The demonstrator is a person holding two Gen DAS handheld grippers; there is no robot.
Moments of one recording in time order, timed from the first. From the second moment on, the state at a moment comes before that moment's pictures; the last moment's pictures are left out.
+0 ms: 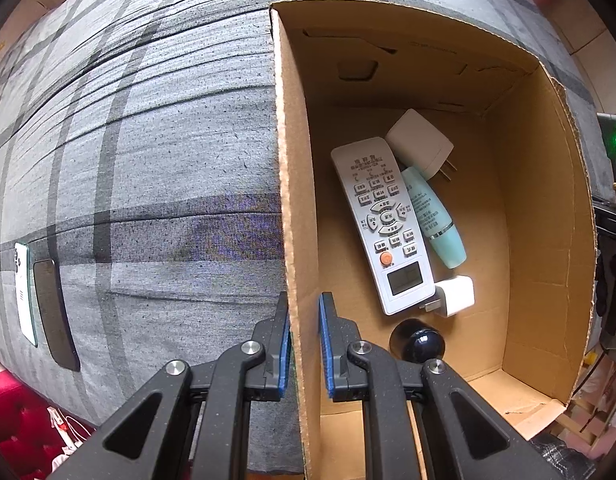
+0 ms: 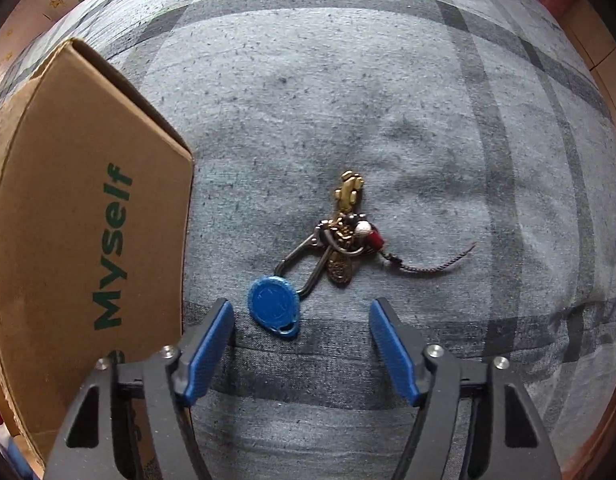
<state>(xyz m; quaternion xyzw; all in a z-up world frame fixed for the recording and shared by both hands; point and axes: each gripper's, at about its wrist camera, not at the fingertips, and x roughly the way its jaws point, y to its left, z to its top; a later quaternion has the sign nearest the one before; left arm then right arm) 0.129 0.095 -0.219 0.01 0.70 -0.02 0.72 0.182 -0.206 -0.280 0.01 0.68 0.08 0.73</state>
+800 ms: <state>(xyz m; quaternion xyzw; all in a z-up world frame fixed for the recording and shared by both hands) 0.126 0.091 -0.218 0.02 0.69 -0.02 0.72 0.178 -0.203 -0.237 0.02 0.67 0.08 0.74</state>
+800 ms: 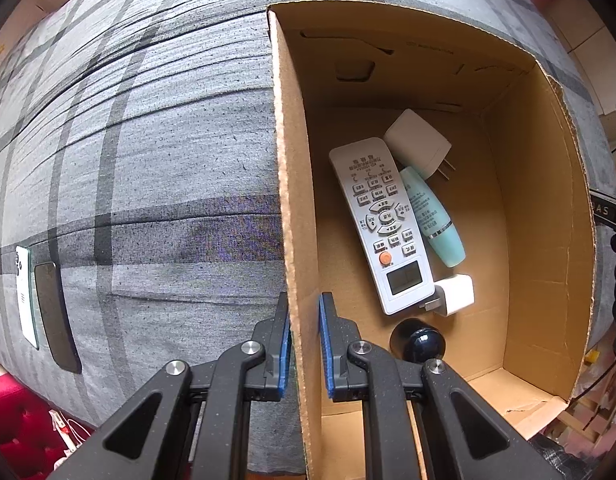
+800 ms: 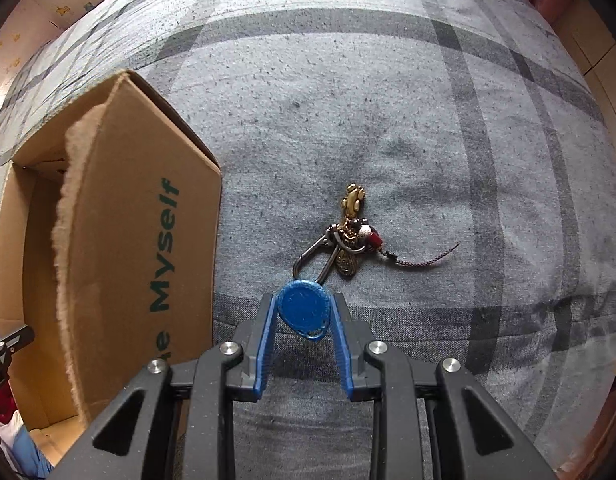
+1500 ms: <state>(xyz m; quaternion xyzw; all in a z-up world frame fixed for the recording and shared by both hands) 0.122 0.090 -0.213 0.02 0.69 -0.03 0.73 0.160 -0.186 -0.150 0.01 0.63 0.09 0.77</state>
